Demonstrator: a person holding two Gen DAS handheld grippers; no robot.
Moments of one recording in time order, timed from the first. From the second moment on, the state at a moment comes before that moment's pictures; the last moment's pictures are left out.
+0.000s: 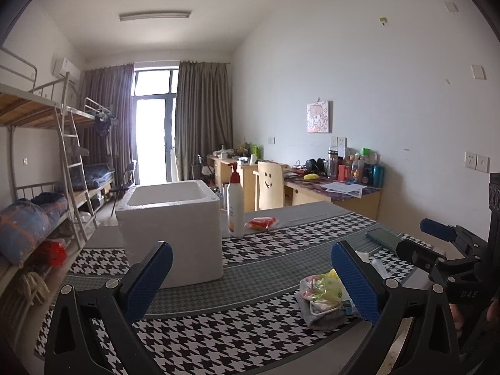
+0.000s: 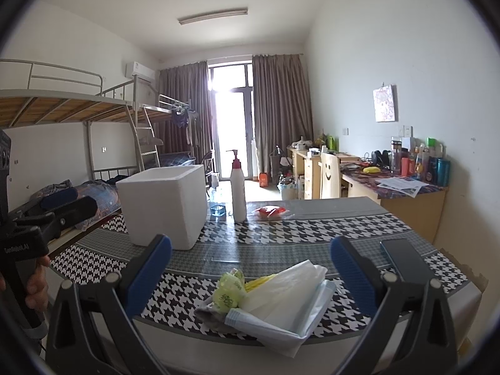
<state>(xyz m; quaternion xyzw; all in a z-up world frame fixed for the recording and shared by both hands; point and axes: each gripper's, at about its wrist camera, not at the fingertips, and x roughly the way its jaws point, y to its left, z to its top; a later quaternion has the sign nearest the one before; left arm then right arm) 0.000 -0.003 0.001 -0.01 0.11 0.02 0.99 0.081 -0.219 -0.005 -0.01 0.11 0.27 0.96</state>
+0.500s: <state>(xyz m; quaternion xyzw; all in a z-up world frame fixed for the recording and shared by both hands) 0.013 0.000 -0.004 -0.03 0.14 0.01 0.99 0.086 -0.221 -0.008 -0.01 0.12 0.26 0.96</state>
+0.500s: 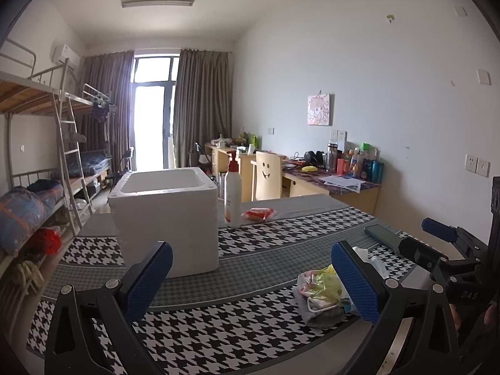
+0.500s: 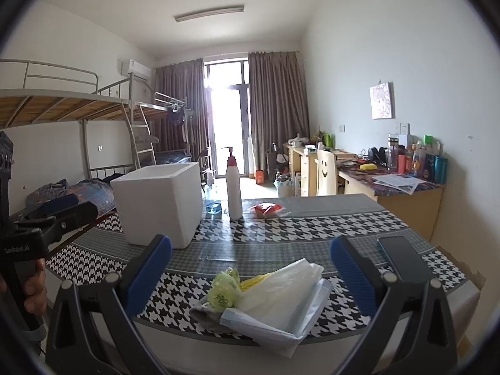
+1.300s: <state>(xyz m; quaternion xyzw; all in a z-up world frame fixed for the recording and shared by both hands) 0.044 -0.017 -0.020 -0.02 0.18 -0.03 0.98 0.104 -0.223 -0.021 -0.02 0.16 0.24 0.96</state>
